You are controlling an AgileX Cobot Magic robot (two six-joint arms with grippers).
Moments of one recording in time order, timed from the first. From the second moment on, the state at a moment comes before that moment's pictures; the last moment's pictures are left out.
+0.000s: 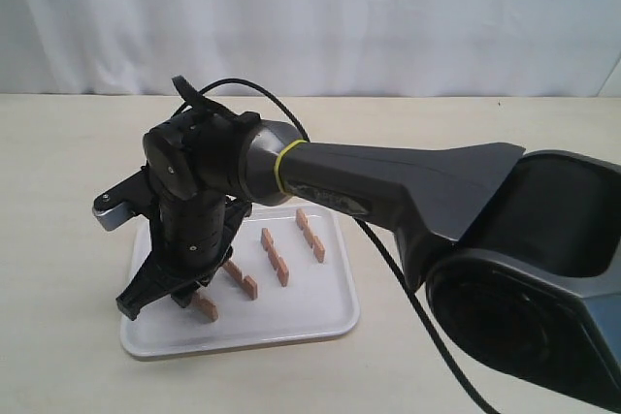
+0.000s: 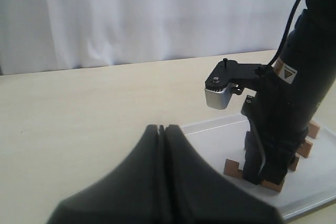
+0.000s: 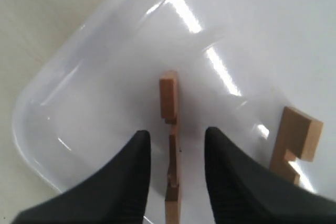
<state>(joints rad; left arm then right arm) -0.12 0.00 0.00 0.09 0.25 -0.08 0.83 2.40 -1.98 0.02 1.05 -0.04</state>
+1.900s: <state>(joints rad) -0.12 0.00 0.00 0.09 0.25 -0.08 0.30 1.12 -0.86 0.04 0.91 0.01</state>
